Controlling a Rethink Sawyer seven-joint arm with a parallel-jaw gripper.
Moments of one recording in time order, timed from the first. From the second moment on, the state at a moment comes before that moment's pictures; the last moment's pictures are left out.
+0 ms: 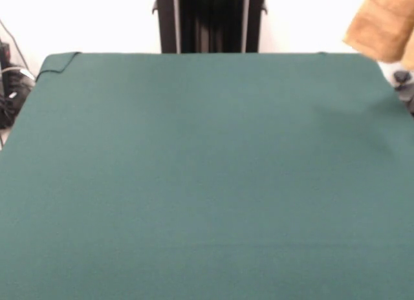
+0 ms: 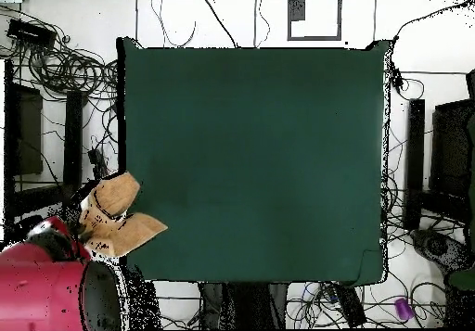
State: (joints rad) arm 0.68 -0.92 -0.50 1.65 0.36 0.86 2.71
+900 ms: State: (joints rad) arm 0.25 -0.99 -0.30 1.84 0.13 0.56 2.68
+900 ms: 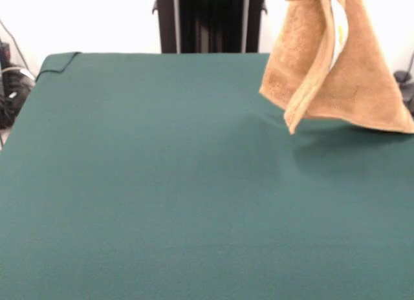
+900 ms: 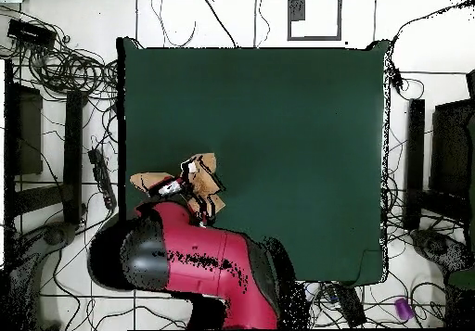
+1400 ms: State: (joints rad) arm 0.11 -0.99 -0.14 1.88 -0.07 0.41 2.68
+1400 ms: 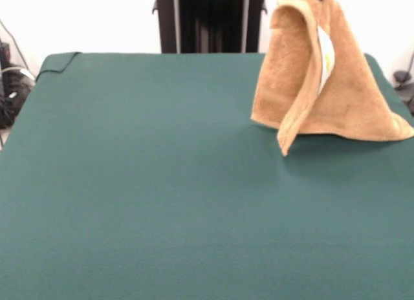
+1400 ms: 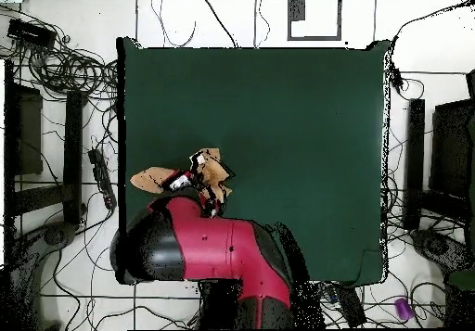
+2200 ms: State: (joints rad) arm -0.14 -1.00 0.10 1.88 -0.30 0.35 2.68
